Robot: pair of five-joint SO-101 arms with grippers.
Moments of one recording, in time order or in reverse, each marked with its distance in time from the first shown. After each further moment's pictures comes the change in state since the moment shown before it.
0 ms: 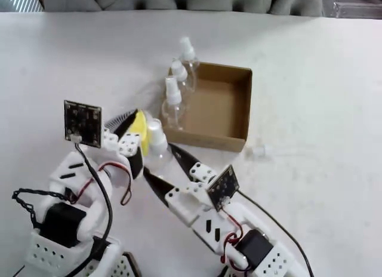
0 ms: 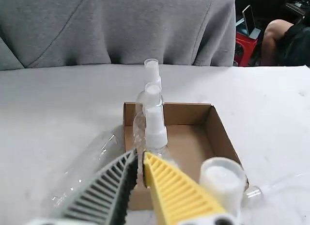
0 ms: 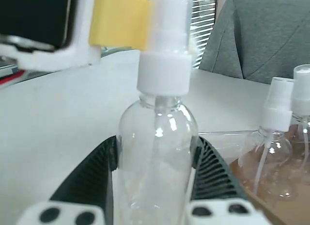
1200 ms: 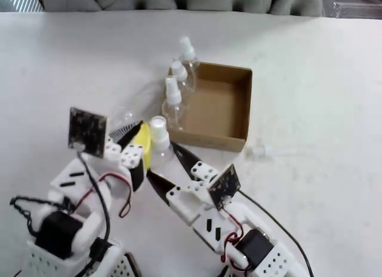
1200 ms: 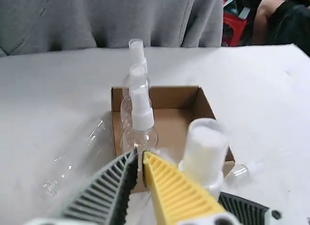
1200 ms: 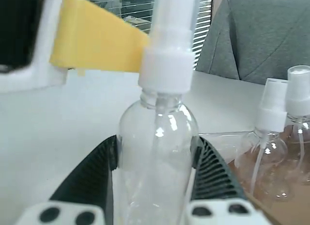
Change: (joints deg) left arm 3.8 -5.5 -0.7 6.5 0.1; right arm 0.3 0.0 0.0 -0.3 0.0
